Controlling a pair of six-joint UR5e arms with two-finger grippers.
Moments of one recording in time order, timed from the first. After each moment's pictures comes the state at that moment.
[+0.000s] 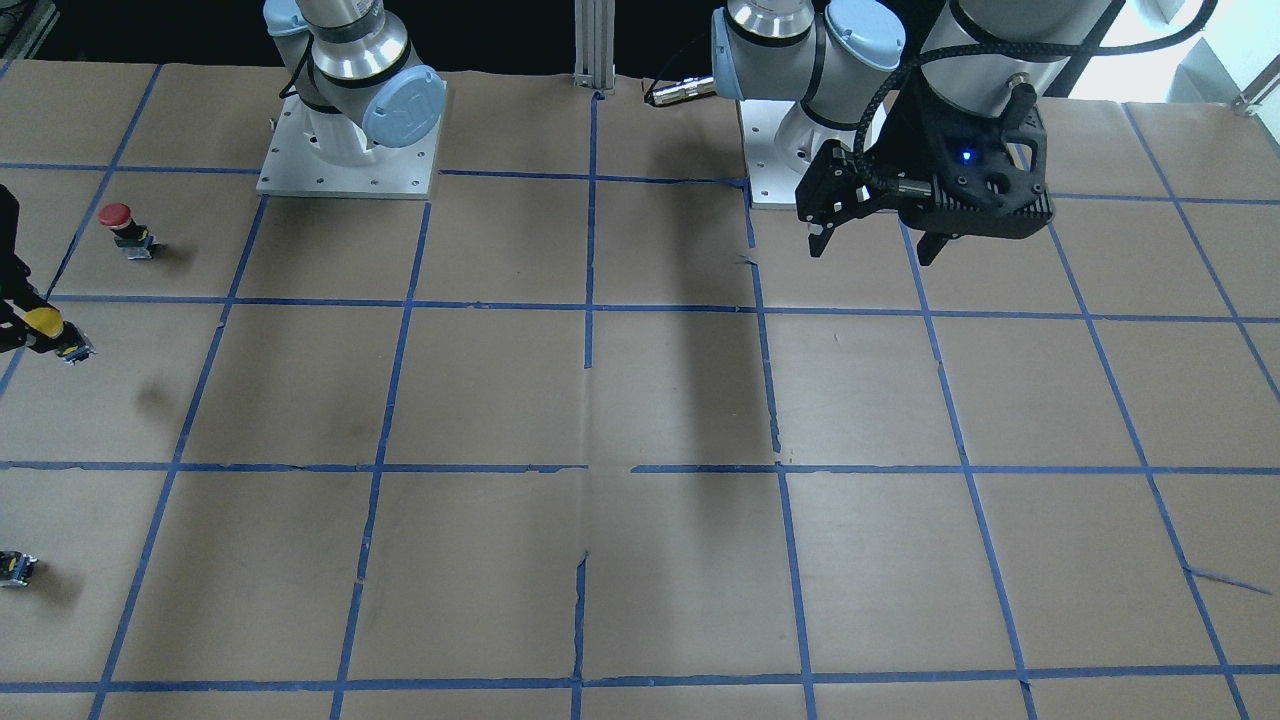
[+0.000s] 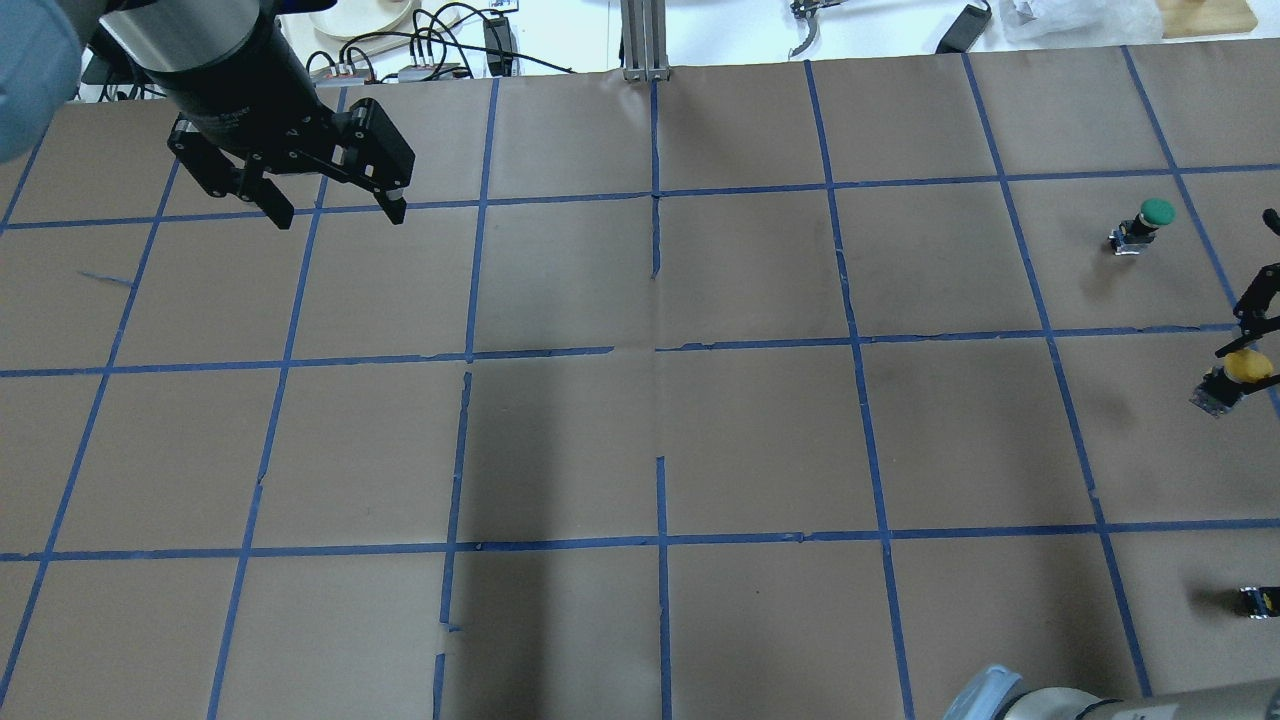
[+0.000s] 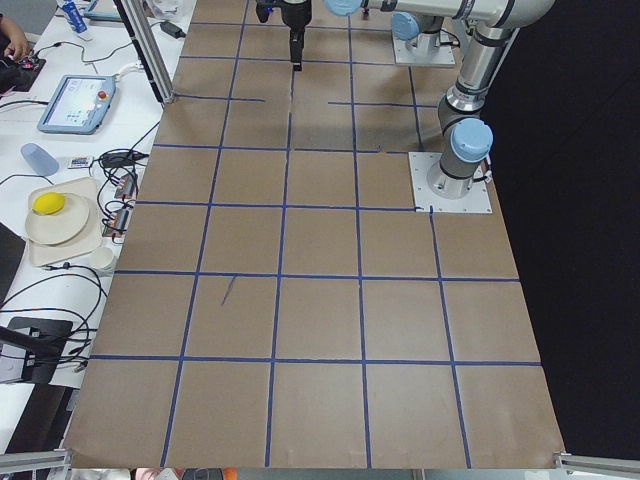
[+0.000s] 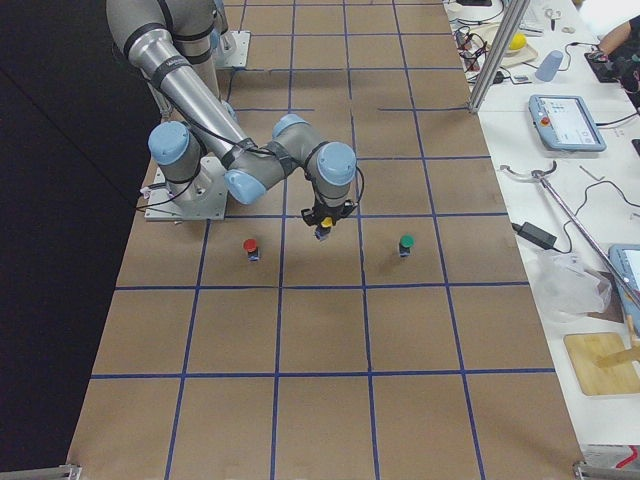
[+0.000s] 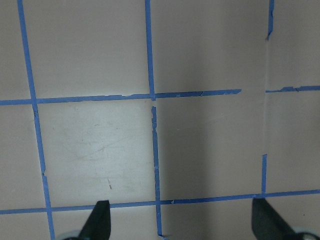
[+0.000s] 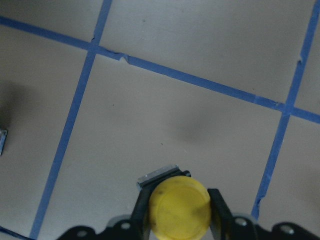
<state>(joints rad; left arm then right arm) -1.56 -1.61 -1.45 -1.67 1.53 0.04 0.79 -1.42 1.90 -1.92 -1.49 -2.75</state>
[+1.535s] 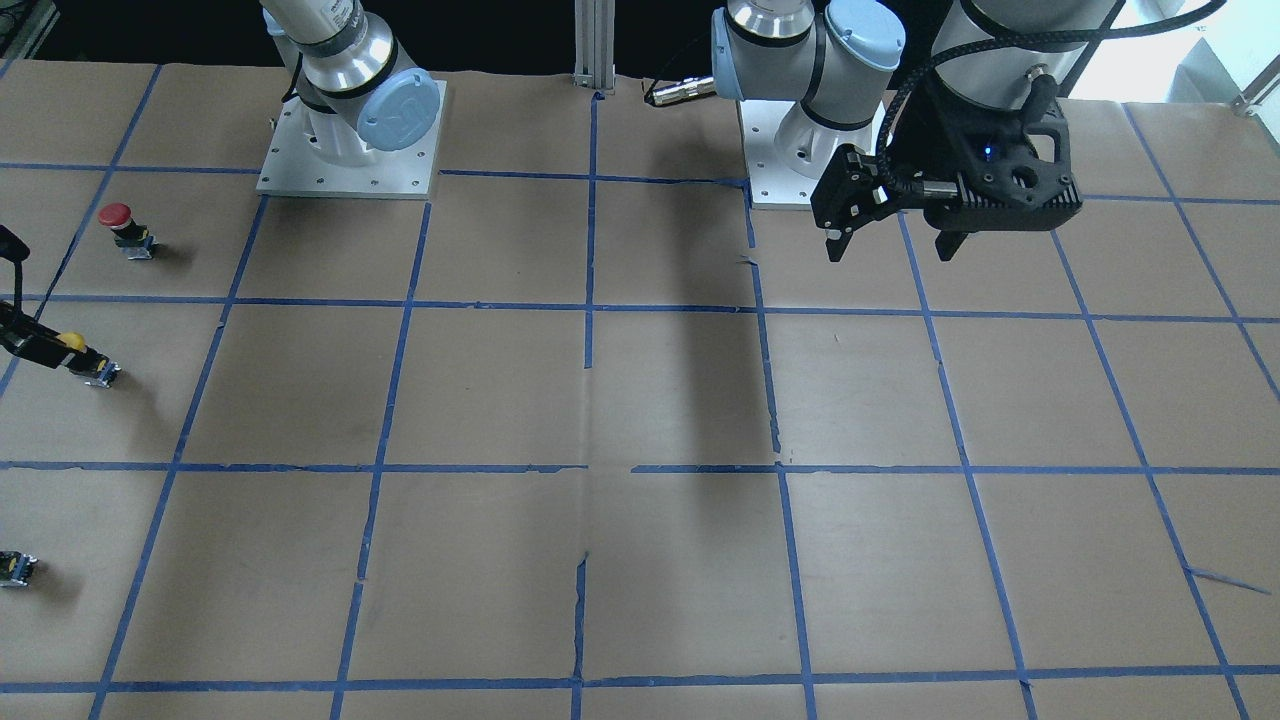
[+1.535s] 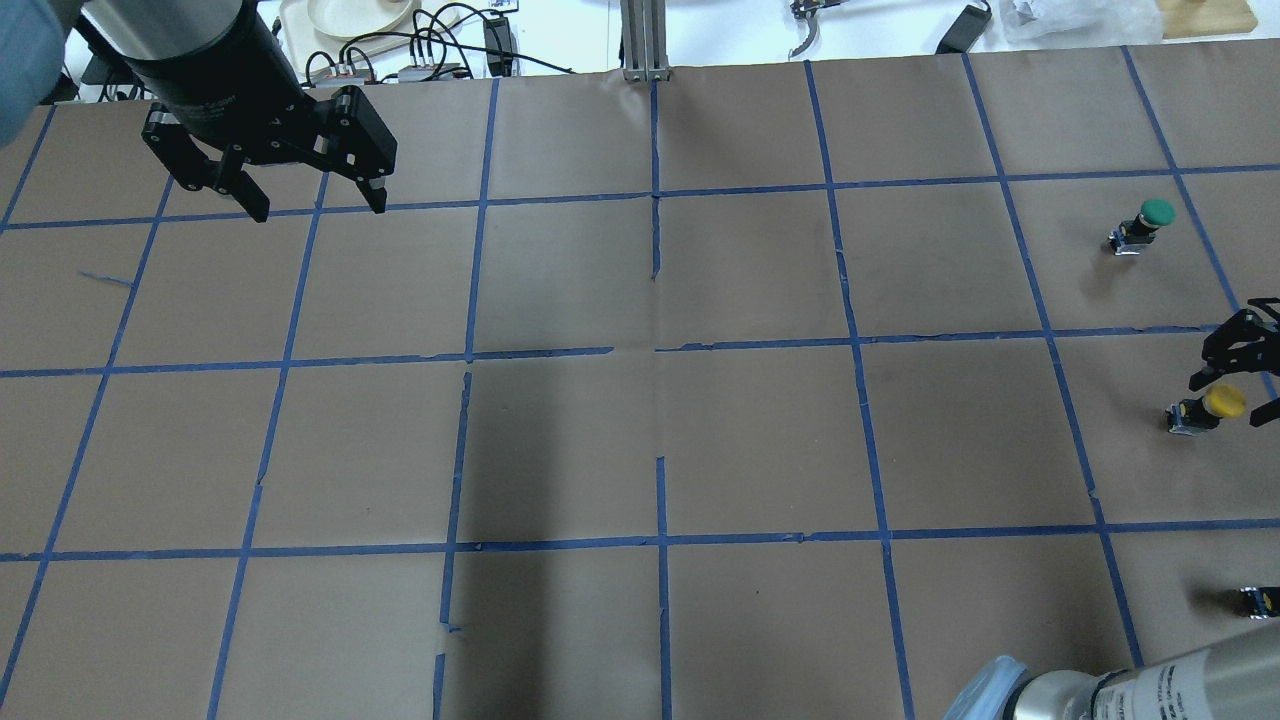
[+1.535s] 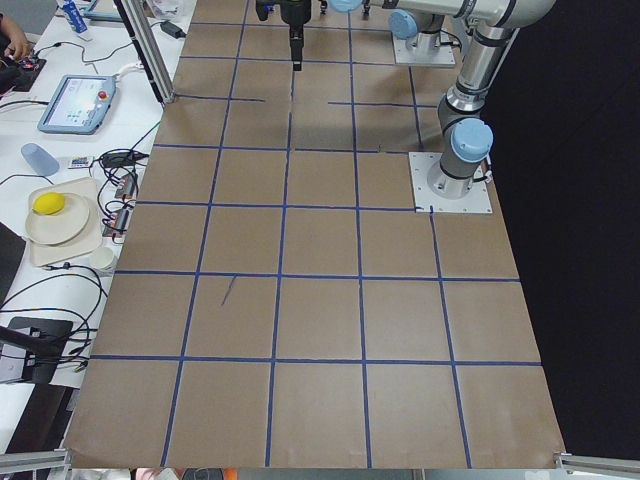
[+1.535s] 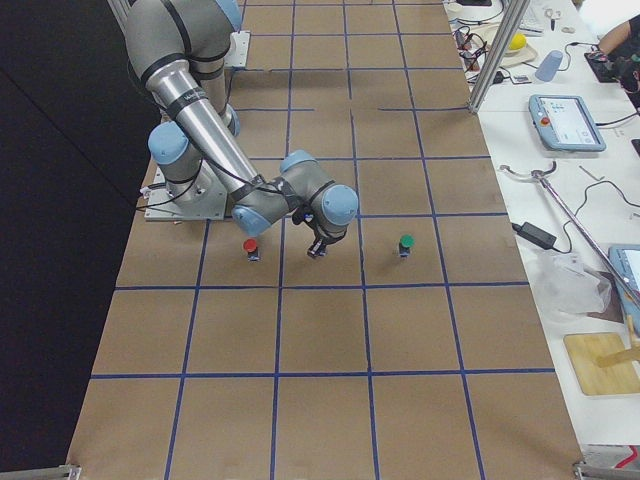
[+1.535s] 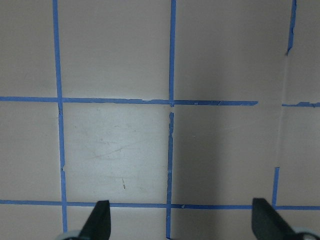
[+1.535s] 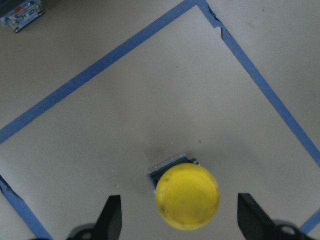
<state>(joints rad) -1.56 -1.61 -1.43 -1.67 1.57 -0.03 0.75 -1.28 1.89 -1.96 -1.50 -3.31</state>
